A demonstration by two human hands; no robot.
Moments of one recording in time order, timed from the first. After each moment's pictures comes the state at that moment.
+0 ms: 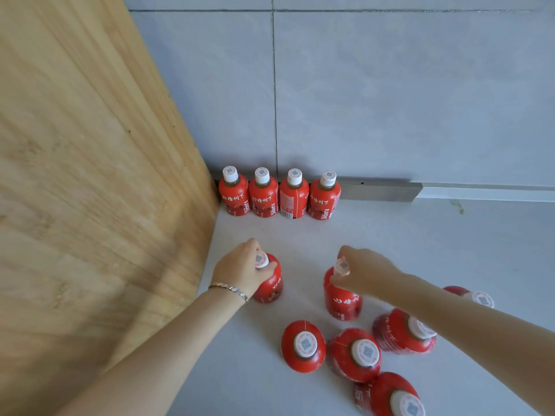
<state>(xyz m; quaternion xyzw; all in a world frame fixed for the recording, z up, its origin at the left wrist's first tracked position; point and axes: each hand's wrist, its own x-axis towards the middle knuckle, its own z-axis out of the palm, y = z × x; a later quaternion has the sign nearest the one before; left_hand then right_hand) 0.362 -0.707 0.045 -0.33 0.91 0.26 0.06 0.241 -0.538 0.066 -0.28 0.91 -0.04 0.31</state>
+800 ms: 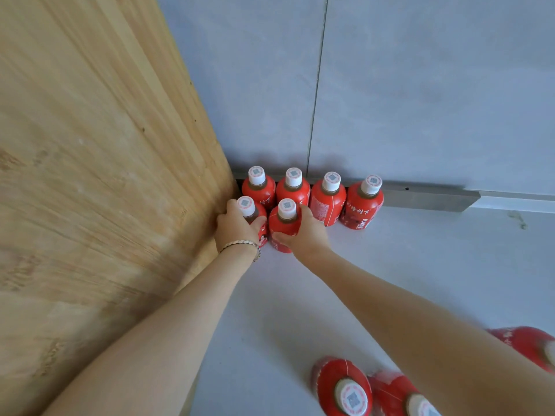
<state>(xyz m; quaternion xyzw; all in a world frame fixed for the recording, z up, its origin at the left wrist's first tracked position) 0.306 -0.801 0.014 -0.52 0.77 0.36 -0.11 0.241 -0.704 0.012 -0.19 0.86 -0.38 0.29</state>
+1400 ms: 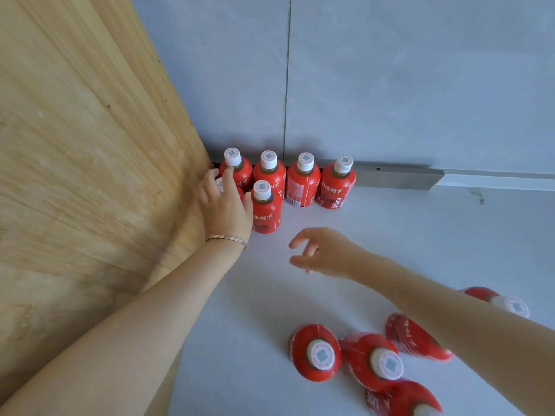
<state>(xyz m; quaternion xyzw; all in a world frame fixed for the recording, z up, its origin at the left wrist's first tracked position) 0.309 -0.774 0.019 -0.38 0.88 0.17 -0.21 0.244 -0.608 0.052 -0.32 0.83 -0.21 0.41</state>
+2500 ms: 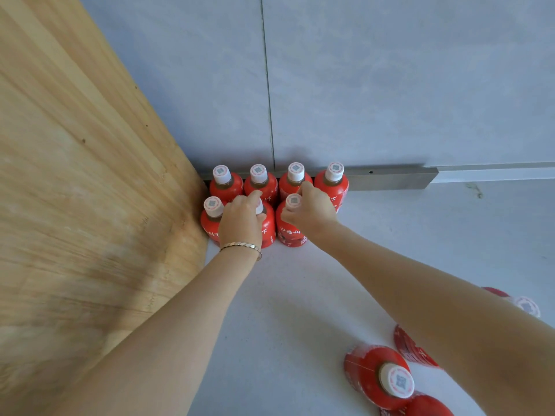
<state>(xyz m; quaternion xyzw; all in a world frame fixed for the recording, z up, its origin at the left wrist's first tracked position) 0.280 -0.762 0.025 -0.31 0.92 0.21 -0.08 0.195 -0.667 0.026 -0.20 0.90 -0.33 0.19</state>
